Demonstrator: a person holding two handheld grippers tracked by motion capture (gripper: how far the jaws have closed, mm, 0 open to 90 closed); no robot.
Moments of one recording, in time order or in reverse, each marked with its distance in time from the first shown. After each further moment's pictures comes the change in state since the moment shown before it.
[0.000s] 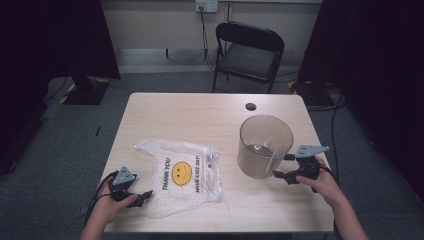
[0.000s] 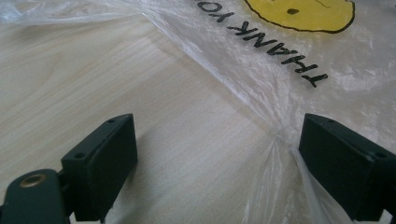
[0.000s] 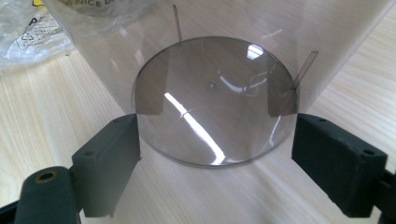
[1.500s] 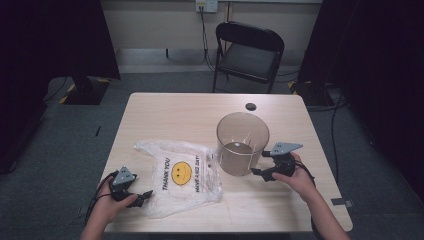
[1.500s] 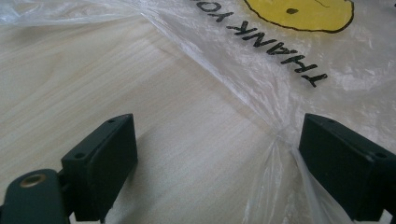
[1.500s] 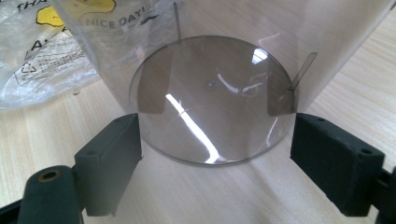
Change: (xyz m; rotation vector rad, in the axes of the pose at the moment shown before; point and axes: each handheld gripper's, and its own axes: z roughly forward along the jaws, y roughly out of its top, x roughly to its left) left arm 0.000 0.000 0.000 0.000 0.000 0.000; right arm 0.030 0.033 0.050 -0.004 0.004 -0.042
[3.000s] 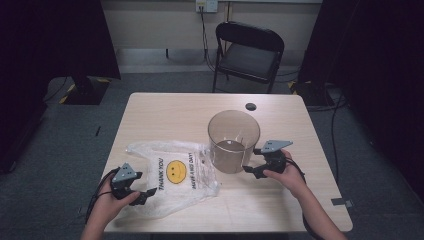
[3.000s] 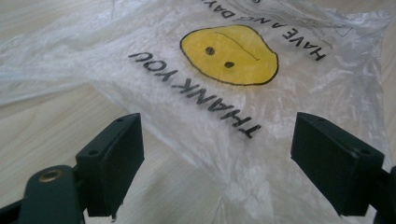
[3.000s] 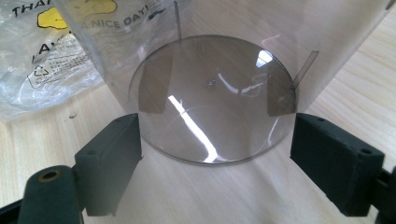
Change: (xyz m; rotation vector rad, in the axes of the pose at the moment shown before) left arm -0.016 0.027 -0.014 -0.050 -0.058 0.000; right arm 0.005 0.014 0.025 -0.011 0.021 -0.015
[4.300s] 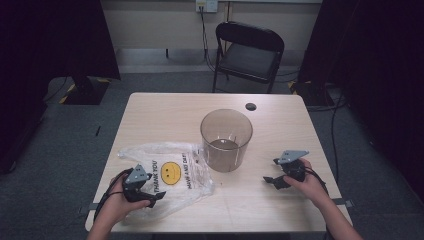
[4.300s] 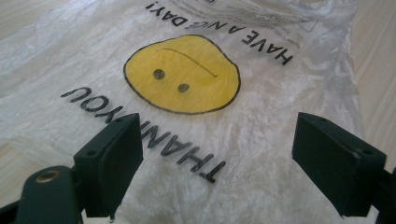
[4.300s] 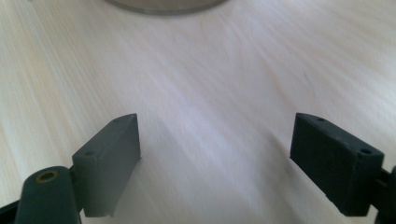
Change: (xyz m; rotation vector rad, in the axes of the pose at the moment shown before) left arm -0.016 0.011 0.019 0.051 -0.056 0.087; right arm -0.013 -0.051 -0.046 0.174 -0.086 -0.029
